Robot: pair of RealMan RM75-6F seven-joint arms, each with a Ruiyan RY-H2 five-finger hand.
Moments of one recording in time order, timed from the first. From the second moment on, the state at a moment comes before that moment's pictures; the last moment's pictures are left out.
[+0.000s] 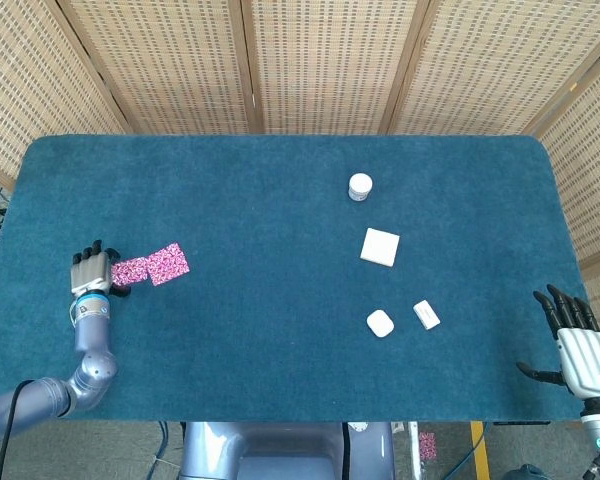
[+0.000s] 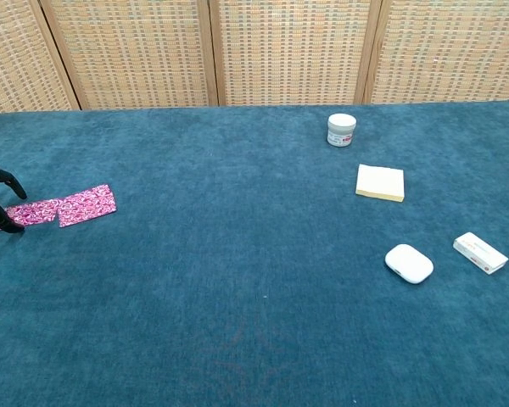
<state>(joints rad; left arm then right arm) -0.71 -1.61 -0.31 -1.19 0.24 0.99 0.70 0.11 -1.09 0.05 -1.56 -1.42 1.34 0.04</state>
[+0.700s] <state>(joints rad) -0.73 -1.62 -0.30 -1.15 0.19 0.94 0.73 0.12 -1.09 0.05 -1.56 -1.41 1.33 0.04</state>
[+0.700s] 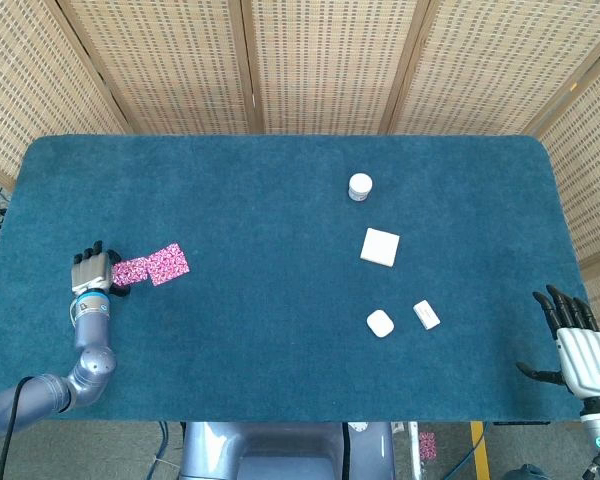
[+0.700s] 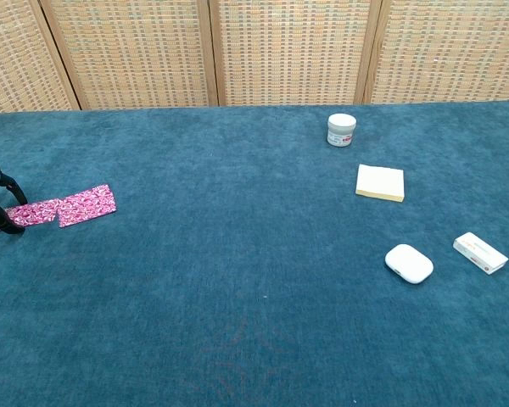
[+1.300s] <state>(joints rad) -0.73 -1.62 -0.30 -1.17 0.20 0.96 0.72 0.12 -1.10 0.05 -1.56 -1.41 1.32 0.04</state>
